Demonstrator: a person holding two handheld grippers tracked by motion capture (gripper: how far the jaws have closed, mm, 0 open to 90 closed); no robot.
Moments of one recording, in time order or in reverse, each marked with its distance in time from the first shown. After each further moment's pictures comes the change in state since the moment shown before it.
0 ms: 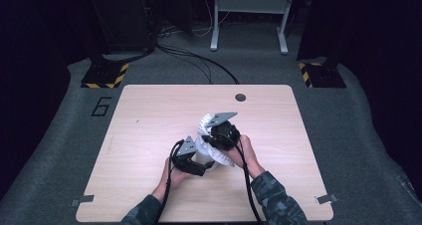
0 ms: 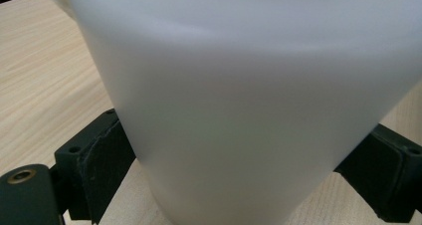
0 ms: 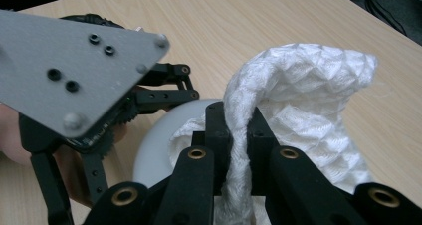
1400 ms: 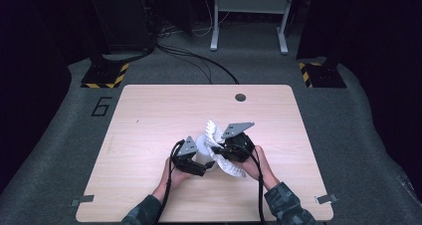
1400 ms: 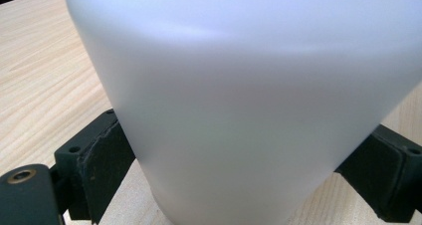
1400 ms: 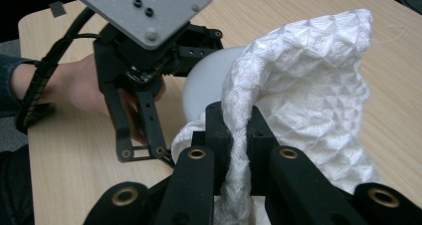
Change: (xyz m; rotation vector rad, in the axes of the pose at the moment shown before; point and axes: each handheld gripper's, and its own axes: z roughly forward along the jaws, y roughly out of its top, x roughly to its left) left arm -0.001 0.001 0.000 0.011 0.004 0.009; right arm 0.006 -0.035 -0.038 -0.022 0.071 0.034
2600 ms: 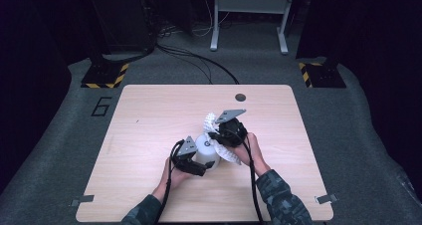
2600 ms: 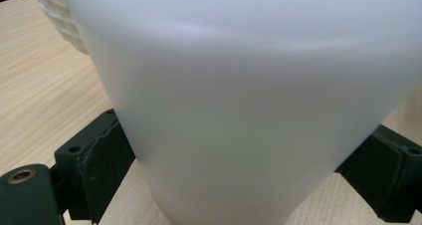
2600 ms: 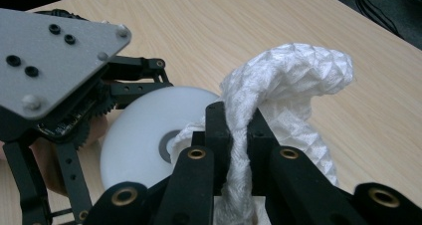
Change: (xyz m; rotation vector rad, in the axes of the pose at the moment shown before) left arm 0.000 0.000 0.000 -0.002 -0.004 -0.011; right arm -0.024 0.027 0.029 0.003 -0.090 0.007
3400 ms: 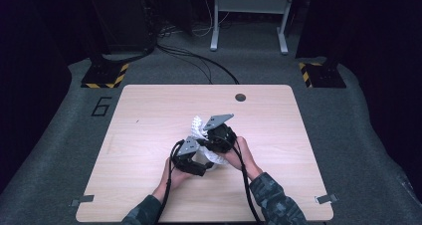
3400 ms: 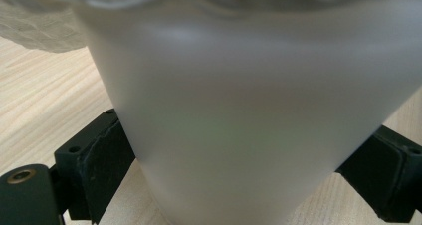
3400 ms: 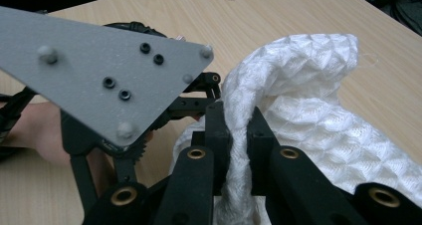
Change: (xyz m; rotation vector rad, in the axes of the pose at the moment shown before) left arm 0.001 0.000 0.000 0.002 0.000 0.002; right arm 0.027 0.007 0.009 0.003 0.084 -0.062
